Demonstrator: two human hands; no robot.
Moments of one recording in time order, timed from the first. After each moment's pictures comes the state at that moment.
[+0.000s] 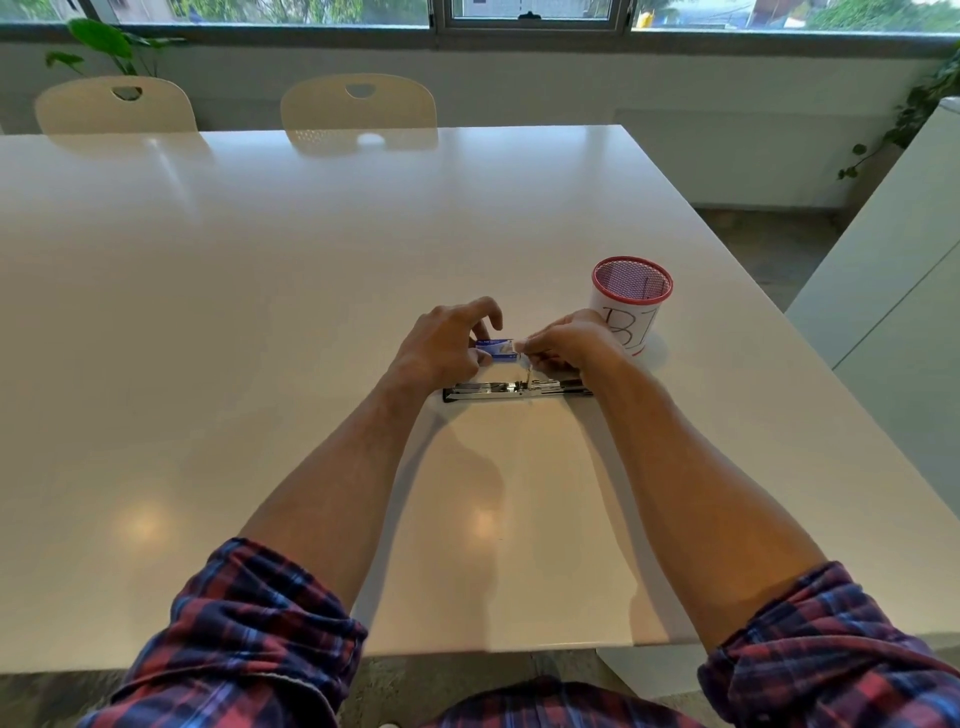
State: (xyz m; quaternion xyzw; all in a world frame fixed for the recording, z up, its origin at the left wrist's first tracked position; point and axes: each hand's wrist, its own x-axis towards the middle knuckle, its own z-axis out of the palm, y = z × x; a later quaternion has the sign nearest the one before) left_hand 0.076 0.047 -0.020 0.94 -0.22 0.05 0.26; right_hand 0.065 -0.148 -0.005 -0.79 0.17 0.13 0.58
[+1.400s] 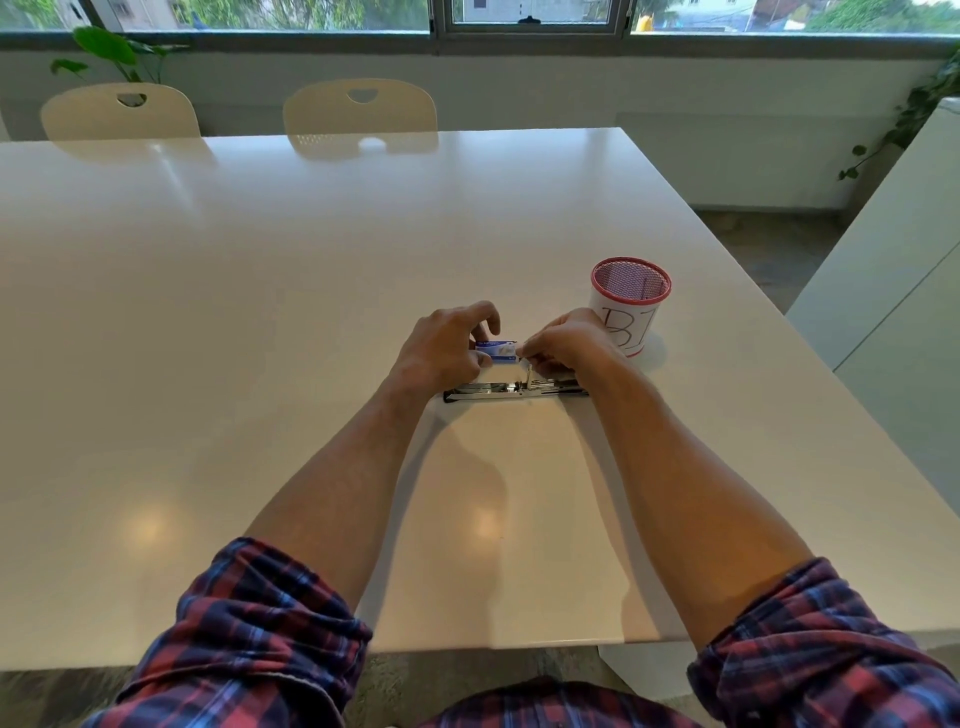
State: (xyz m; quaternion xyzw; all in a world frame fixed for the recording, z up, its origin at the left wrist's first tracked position) left_hand 0.068 0.045 -0.014 0.95 -0.20 0.05 0.25; right_hand 0.062 -0.143 0.000 -0.82 0.17 0.11 0.54
